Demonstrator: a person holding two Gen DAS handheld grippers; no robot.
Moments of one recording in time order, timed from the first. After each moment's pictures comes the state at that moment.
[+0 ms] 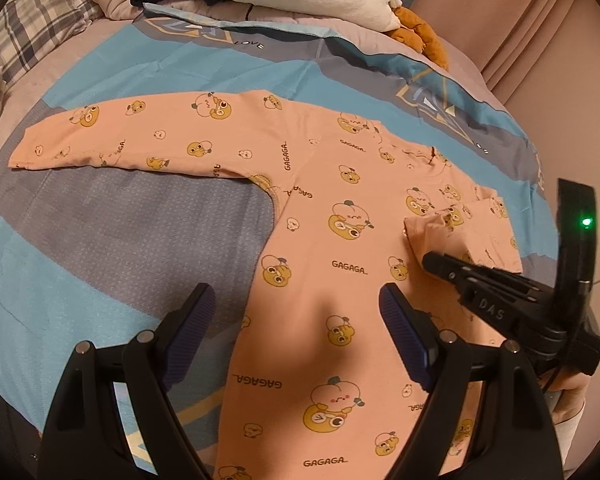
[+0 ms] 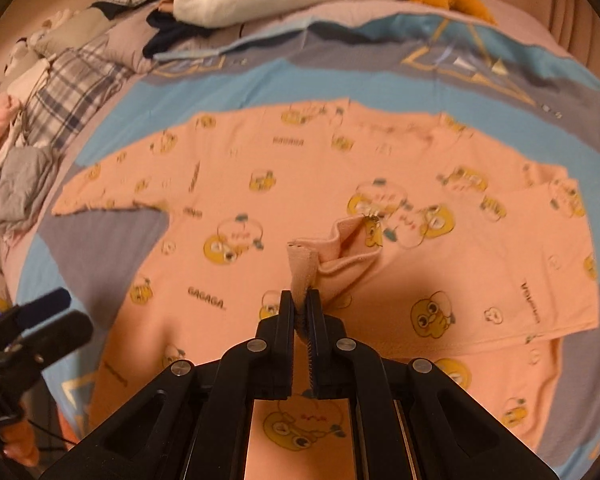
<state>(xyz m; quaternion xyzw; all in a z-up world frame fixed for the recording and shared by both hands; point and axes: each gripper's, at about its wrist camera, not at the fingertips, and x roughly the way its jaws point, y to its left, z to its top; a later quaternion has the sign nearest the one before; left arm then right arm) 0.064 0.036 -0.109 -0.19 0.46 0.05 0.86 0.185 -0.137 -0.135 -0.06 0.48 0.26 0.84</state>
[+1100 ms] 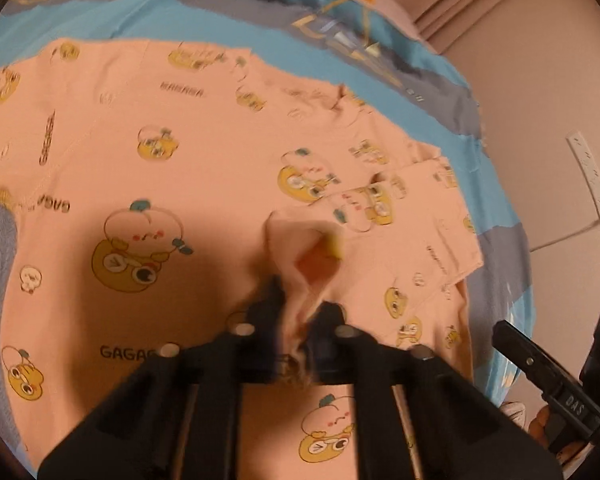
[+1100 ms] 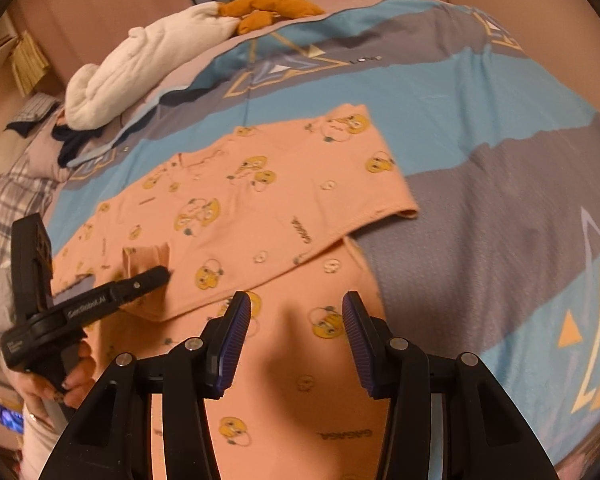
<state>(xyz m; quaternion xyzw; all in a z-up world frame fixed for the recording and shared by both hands) 0.180 -0.052 -0.172 -0.23 0.51 -0.11 0.82 0.156 -0.294 -0.120 0.10 0.45 0.10 0.88</state>
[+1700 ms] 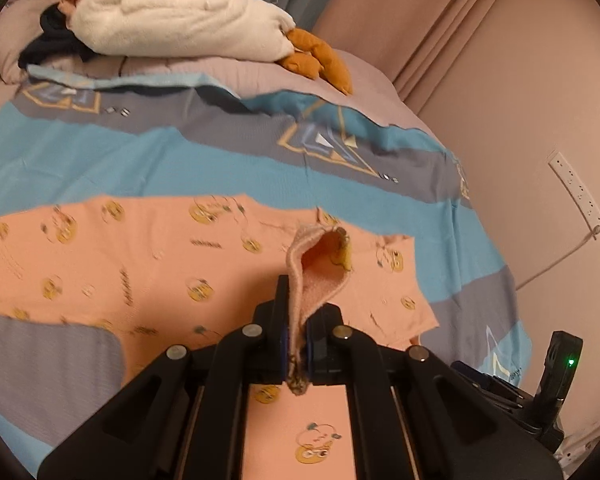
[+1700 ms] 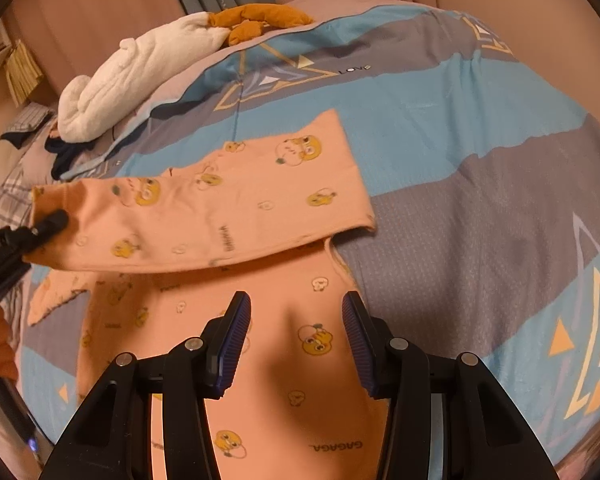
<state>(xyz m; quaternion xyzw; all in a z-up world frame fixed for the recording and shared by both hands) 0.175 -0.013 -0.059 -0.19 0.40 -0.10 0.89 0.161 -0.300 -0.116 0.11 0.44 0.09 0.89</state>
